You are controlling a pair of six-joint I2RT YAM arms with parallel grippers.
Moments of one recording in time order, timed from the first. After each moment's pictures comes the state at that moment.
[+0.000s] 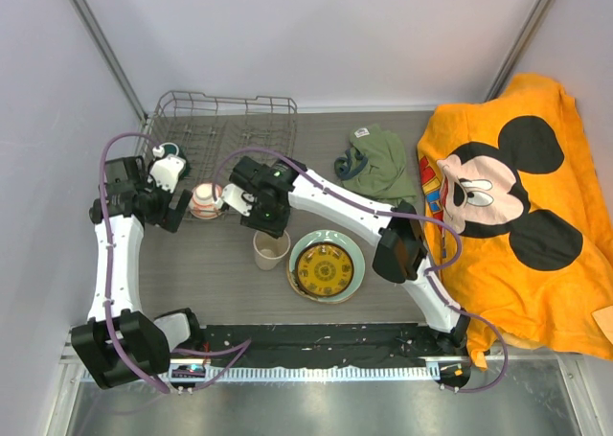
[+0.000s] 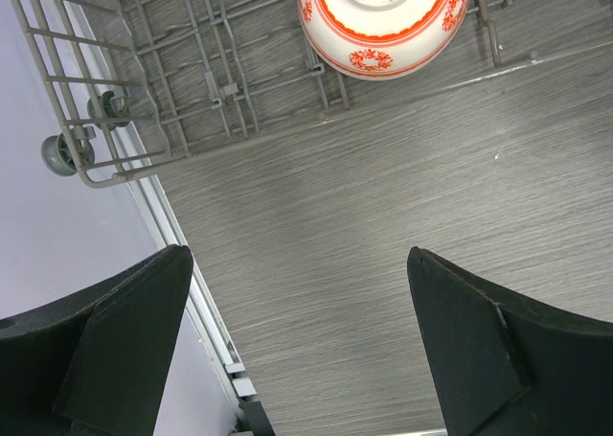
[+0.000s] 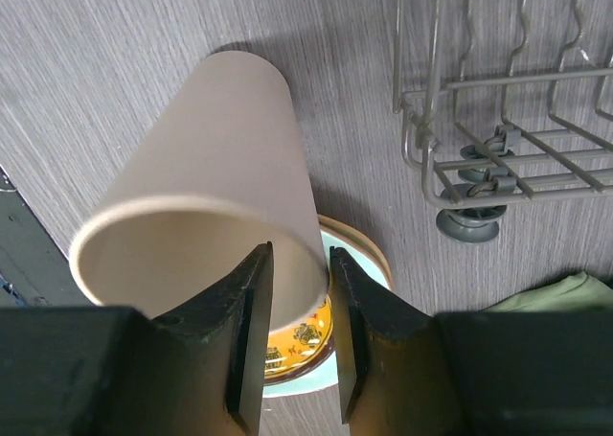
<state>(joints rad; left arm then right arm) 0.27 1.14 1.05 -0.81 0.19 0.66 1.03 2.23 2.23 -1.23 -0.05 -0.35</state>
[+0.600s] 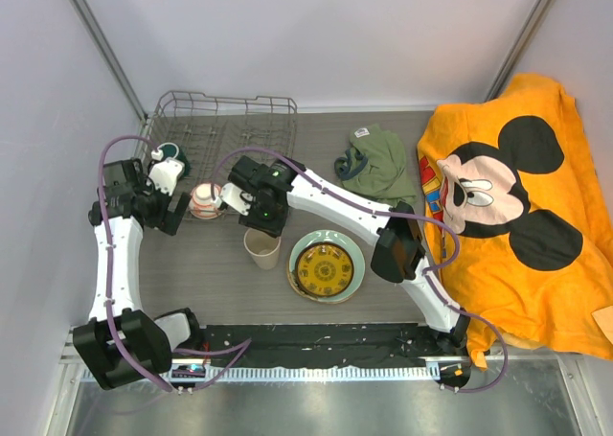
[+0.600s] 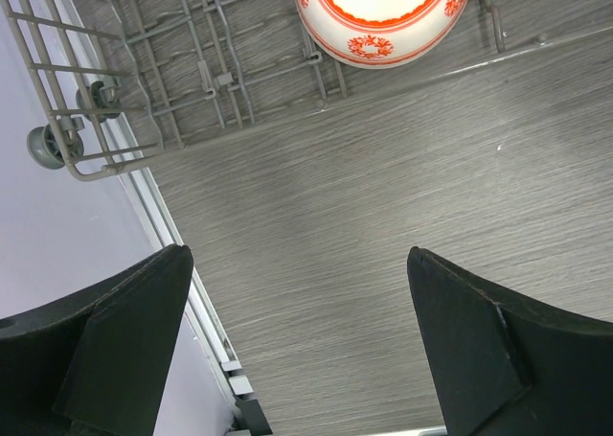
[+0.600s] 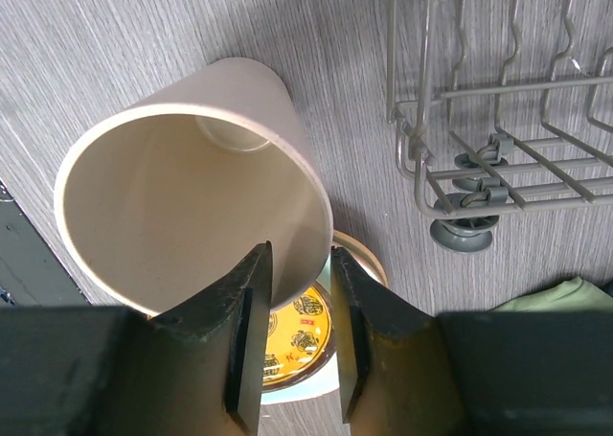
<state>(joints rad) 0.29 1.13 1.02 -0.81 0.20 0.68 1.03 2.25 2.26 -1.23 -0.05 -0.34</state>
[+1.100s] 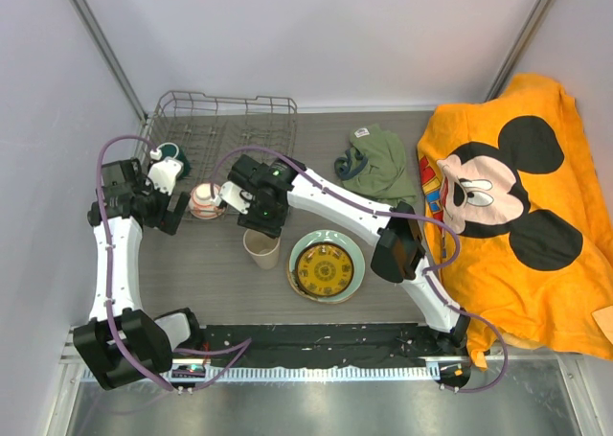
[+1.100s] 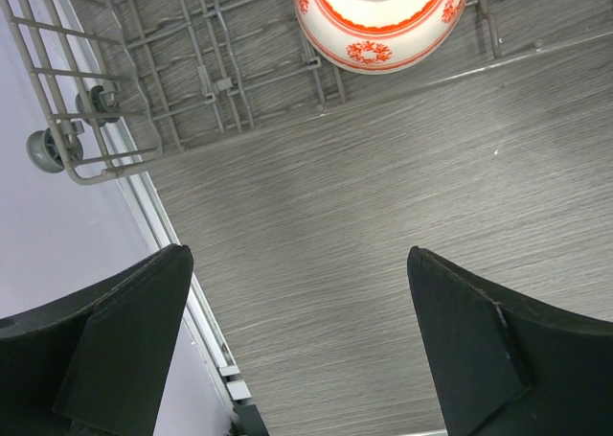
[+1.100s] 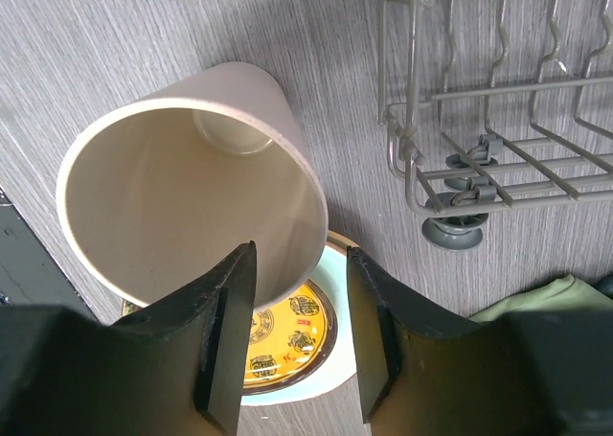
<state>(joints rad) 0.30 1.13 1.02 -0.80 0.22 0.68 1.04 2.25 2.27 -1.23 -0.04 -0.34</state>
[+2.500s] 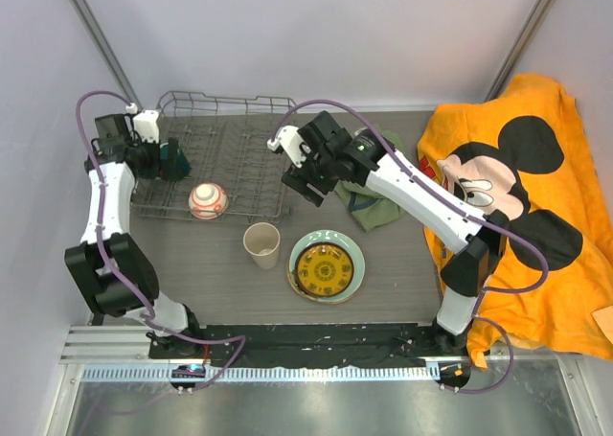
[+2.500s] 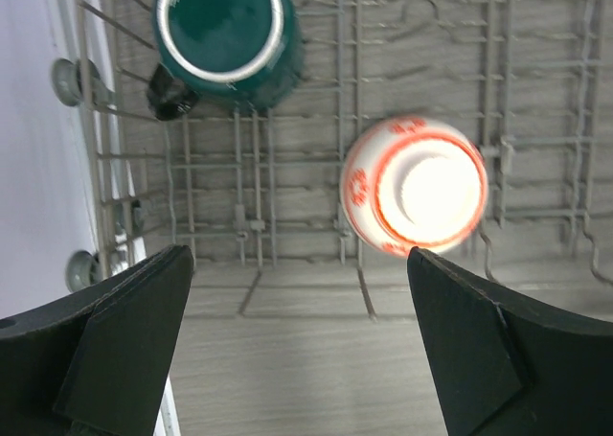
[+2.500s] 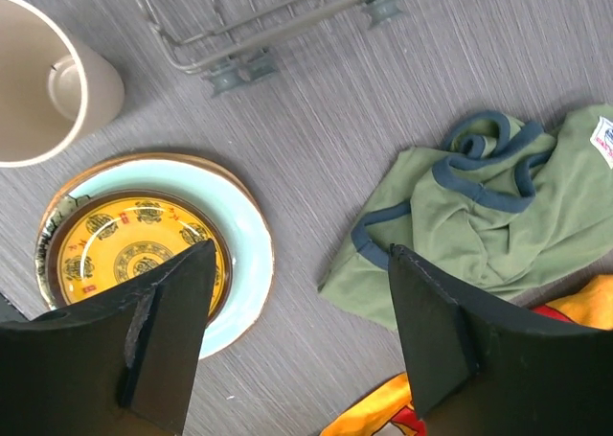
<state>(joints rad) 0.30 1.52 1.36 -0.66 0.27 0.34 0.83 1.80 1.92 -1.03 0.05 -0.31</state>
